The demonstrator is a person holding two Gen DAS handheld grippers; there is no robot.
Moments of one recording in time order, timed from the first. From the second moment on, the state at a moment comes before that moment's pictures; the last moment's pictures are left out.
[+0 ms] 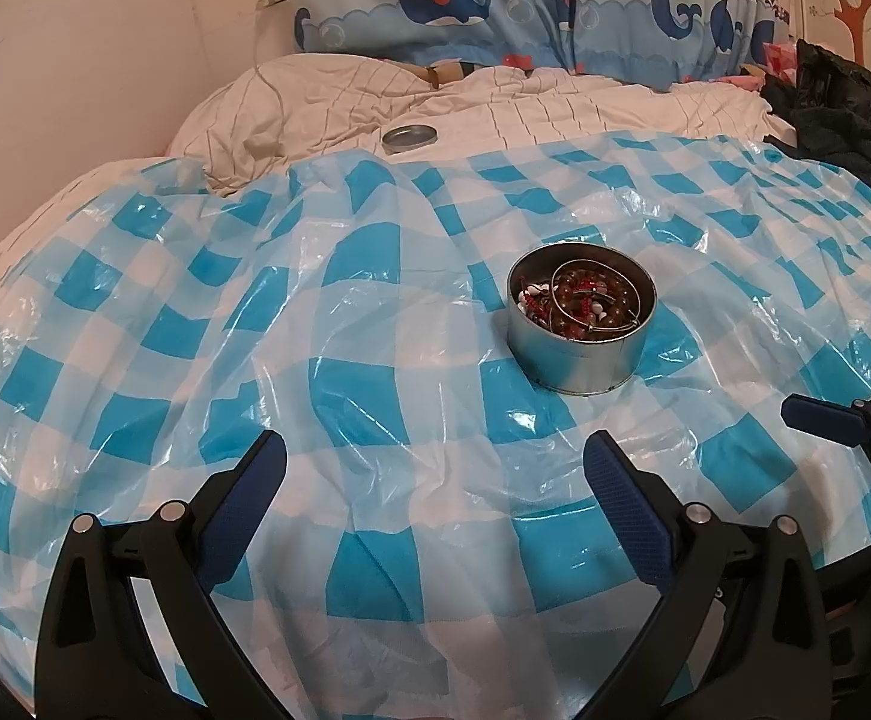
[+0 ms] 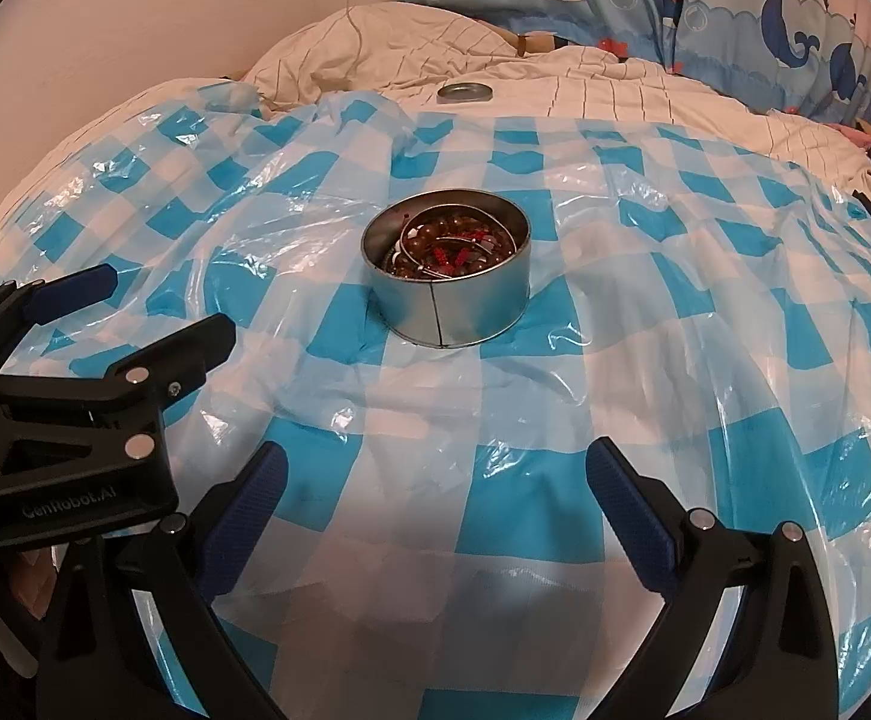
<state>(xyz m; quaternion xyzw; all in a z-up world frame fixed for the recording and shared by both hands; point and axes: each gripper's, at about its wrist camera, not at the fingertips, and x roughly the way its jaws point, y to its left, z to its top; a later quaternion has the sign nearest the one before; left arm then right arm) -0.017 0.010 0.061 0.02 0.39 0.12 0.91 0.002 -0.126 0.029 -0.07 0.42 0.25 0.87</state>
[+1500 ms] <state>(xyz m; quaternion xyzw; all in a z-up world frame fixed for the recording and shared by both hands) 0.001 0.013 0.066 0.03 0.39 0.11 0.91 0.043 -0.131 0.025 -0.06 0.42 0.25 0.87</state>
